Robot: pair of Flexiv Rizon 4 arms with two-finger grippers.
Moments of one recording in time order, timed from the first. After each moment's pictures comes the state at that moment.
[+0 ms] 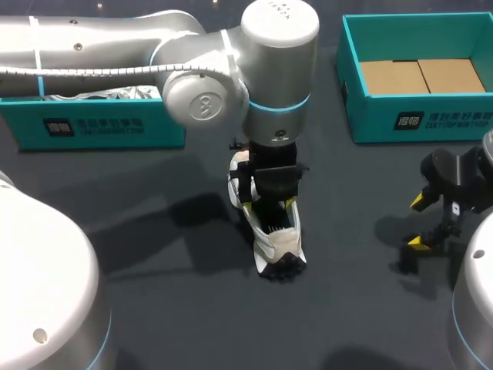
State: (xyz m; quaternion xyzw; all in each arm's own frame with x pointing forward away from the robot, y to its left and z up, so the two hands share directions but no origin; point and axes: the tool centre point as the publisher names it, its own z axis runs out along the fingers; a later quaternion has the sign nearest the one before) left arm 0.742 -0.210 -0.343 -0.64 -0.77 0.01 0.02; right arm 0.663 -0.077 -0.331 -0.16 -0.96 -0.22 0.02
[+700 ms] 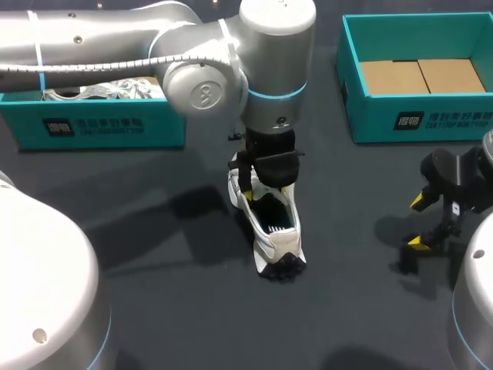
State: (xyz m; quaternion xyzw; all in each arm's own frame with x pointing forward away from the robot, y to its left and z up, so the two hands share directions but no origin) left arm 0.770 -0.205 -0.339 -0.60 -0.80 0.00 0.02; right arm 0.663 -0.077 -0.331 -0.16 -0.96 -0.22 0.02
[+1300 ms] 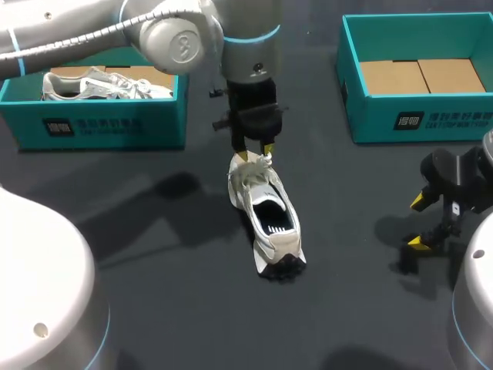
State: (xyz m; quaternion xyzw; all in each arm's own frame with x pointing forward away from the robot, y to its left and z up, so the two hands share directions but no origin) left arm 0.824 -0.185 -0.293 -0.59 -0.81 0.05 0.01; right arm 0.663 -0.077 -0.331 -0.16 -0.96 -0.22 0.02
